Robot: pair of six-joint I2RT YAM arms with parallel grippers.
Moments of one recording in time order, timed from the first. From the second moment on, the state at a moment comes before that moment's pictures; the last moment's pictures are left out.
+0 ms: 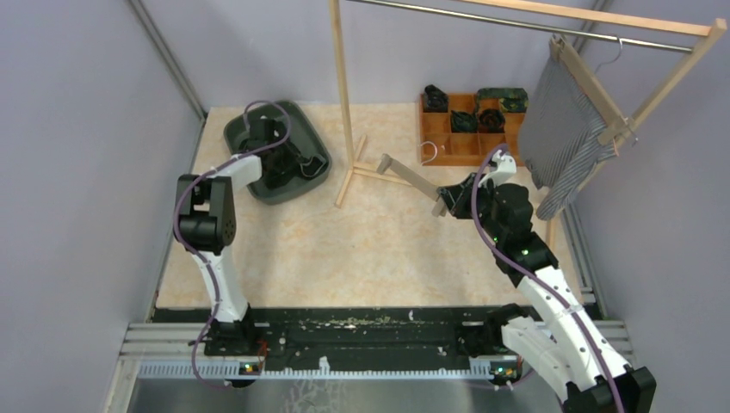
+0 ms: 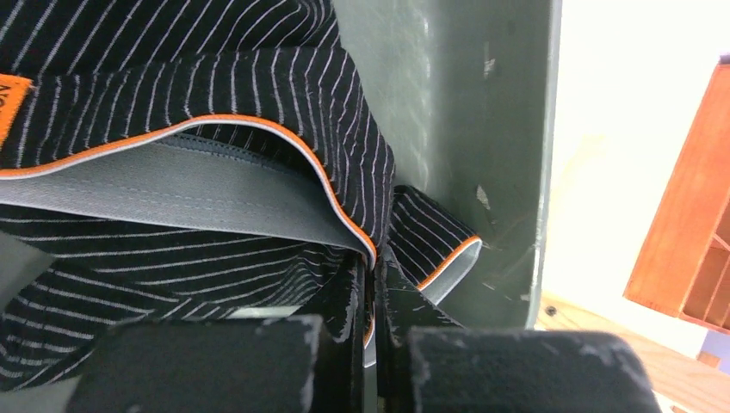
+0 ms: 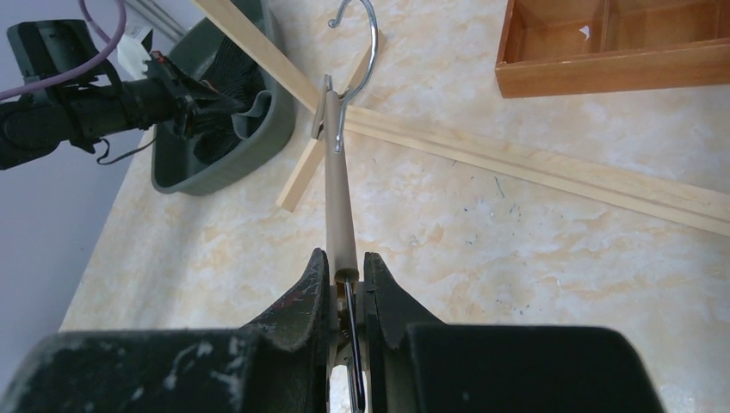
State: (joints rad) left arm -0.11 2.02 1.37 -0.07 0.11 -0.72; right arm 0.33 0.75 0.67 -0.14 -0.09 0.48
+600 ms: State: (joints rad) left arm -0.12 1.41 1.44 -0.20 -0.01 -0.66; right arm 0.31 0.75 0.67 -0.14 -0.09 0.48
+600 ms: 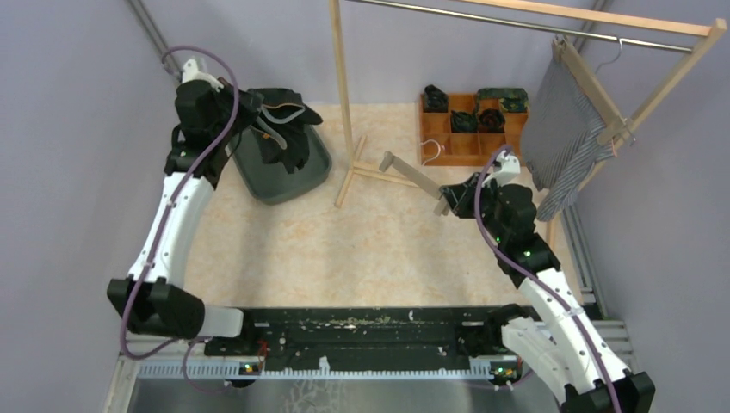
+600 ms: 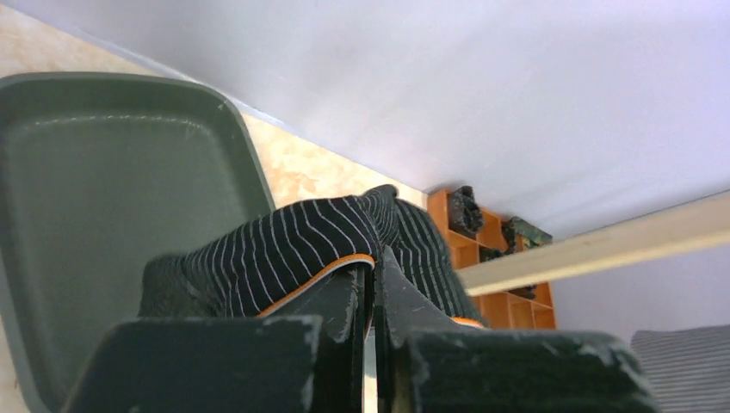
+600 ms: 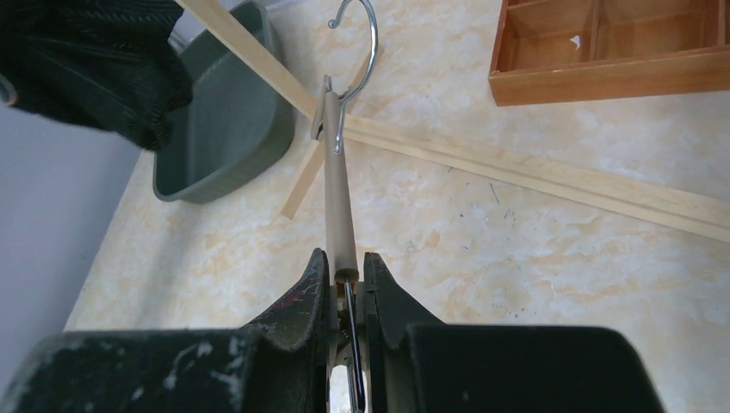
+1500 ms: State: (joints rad) left arm -0.63 1.22 1.01 -0.34 -0.37 -0.96; right arm 0.18 0.67 0.70 -0.19 -0.10 0.50
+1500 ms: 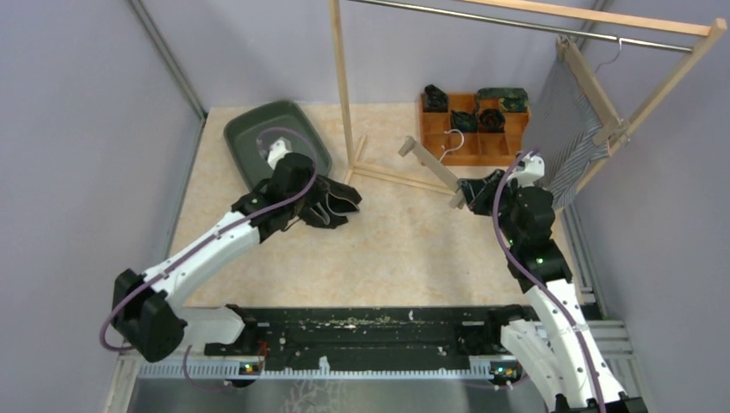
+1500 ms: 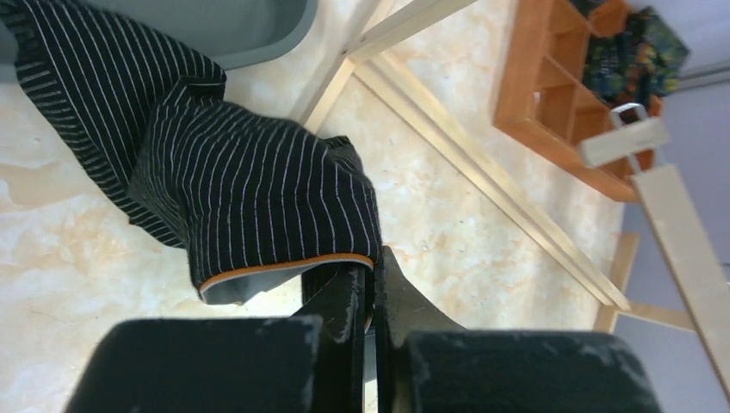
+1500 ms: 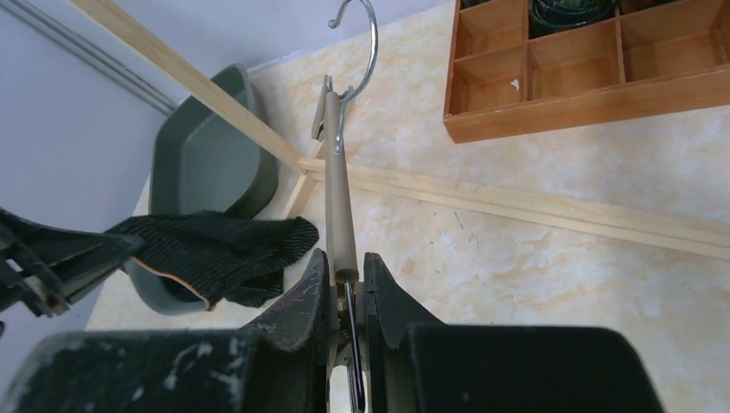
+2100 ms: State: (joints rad) left arm -0.76 1.75 1.25 -0.12 -0.29 -1.07; right arm 0.17 0.63 0.70 -0.26 0.02 0.47
